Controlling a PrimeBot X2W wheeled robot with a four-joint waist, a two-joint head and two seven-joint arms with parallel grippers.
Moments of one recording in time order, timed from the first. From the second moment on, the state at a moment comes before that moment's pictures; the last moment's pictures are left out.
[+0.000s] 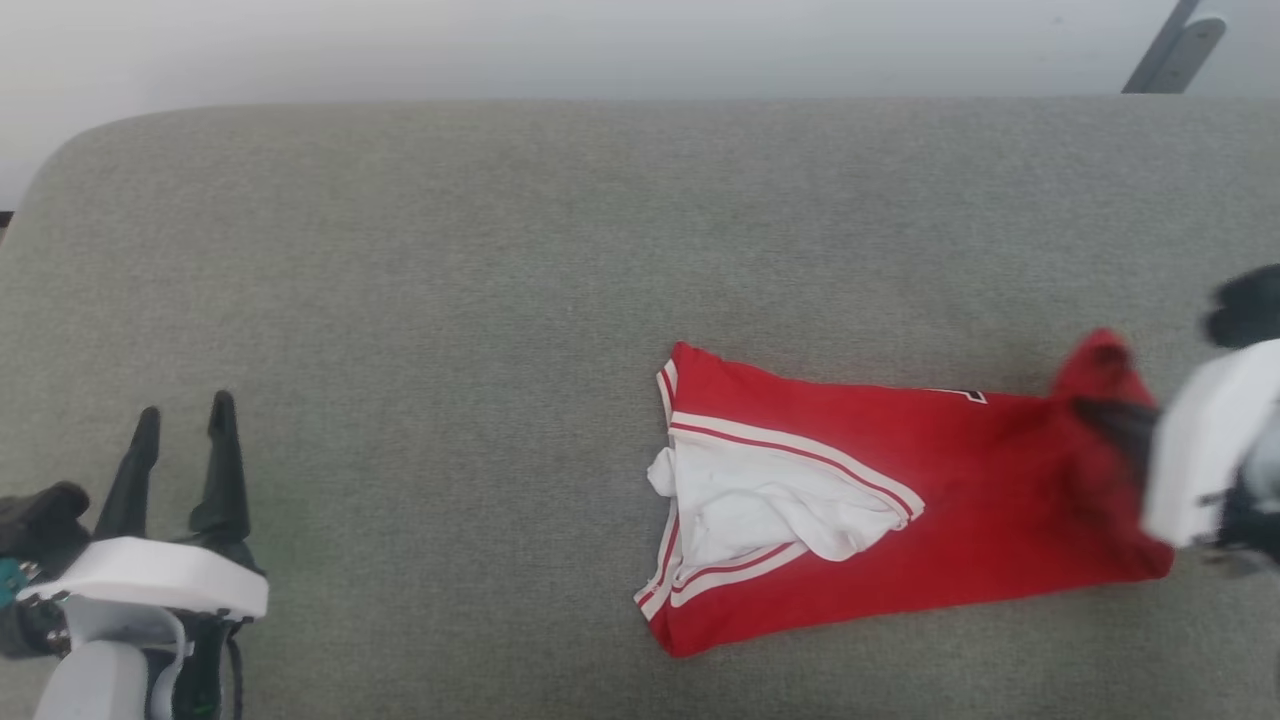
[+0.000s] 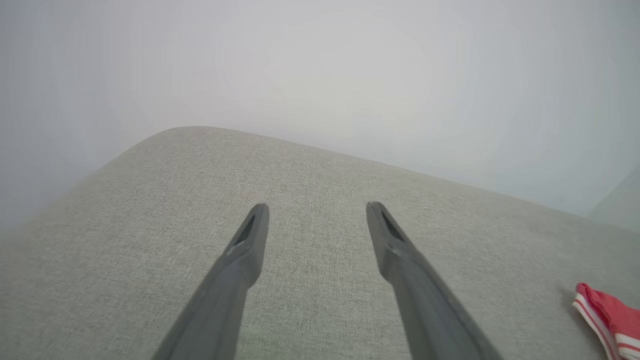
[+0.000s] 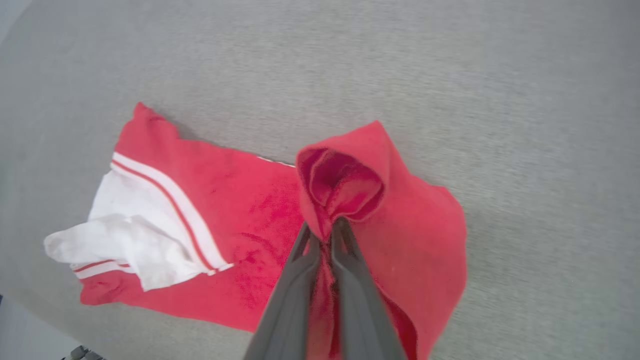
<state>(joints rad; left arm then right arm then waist) -0.20 0.29 0.10 0.37 -0.54 -0.13 -0.26 -0.30 -0.46 0.00 -0.01 0.70 0.13 0.89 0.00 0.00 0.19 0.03</state>
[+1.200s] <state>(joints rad) -0.20 0.30 0.05 0.38 -0.56 -0.13 -0.26 -0.43 -0.37 0.37 0.06 0.71 0.13 0.67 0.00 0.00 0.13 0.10</state>
